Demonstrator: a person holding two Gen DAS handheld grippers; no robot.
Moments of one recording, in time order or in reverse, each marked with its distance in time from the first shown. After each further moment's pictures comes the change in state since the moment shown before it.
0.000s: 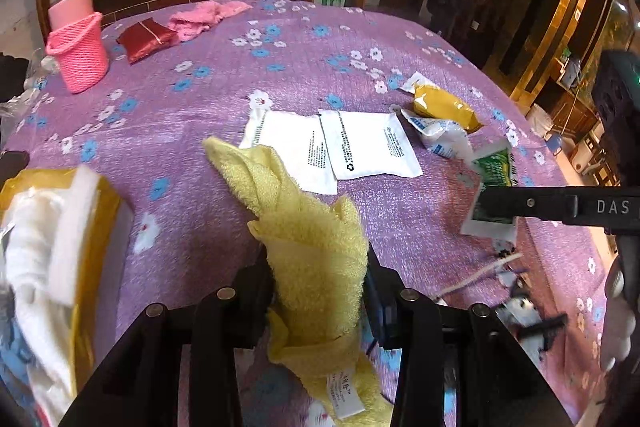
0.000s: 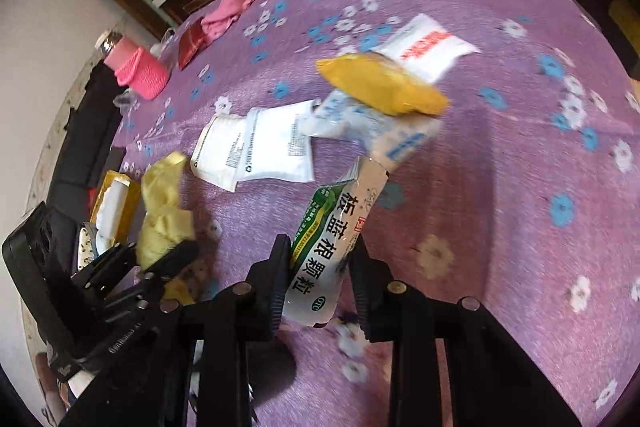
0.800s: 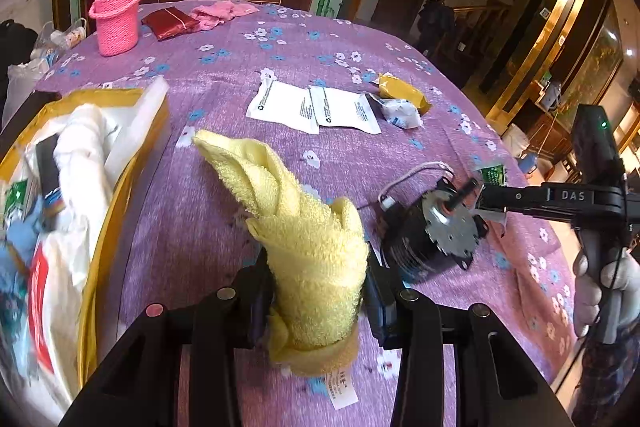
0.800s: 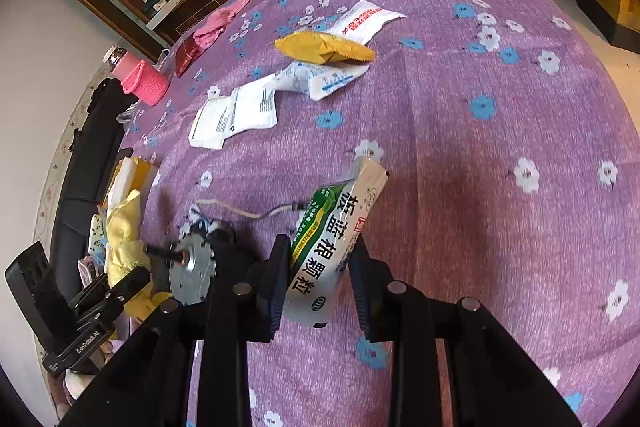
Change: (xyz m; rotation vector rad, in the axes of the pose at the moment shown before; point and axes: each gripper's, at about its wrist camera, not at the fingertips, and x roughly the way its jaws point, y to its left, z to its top) left arm -0.071 0.005 -0.068 -0.073 -0.046 -0.091; right arm -0.043 -0.030 -0.071 0.078 -0.054 0.016
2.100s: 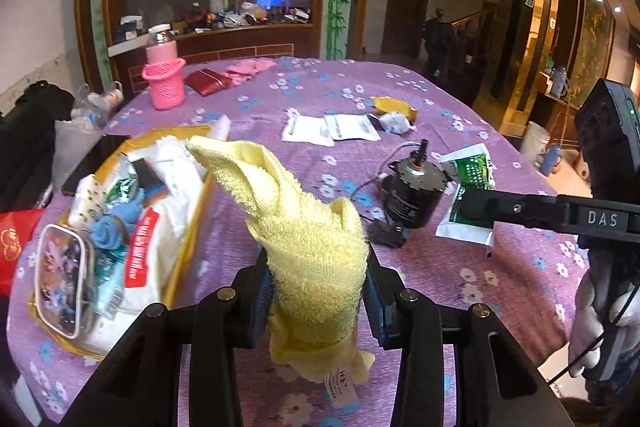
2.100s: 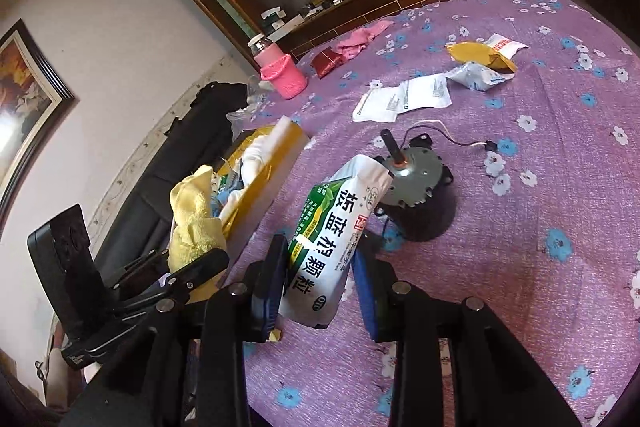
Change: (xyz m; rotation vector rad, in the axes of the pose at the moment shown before) left arm -0.086 -0.017 -0.060 0.136 -0.178 0.157; right arm -0.036 0.098 -0.107 -0.190 -0.196 0.315
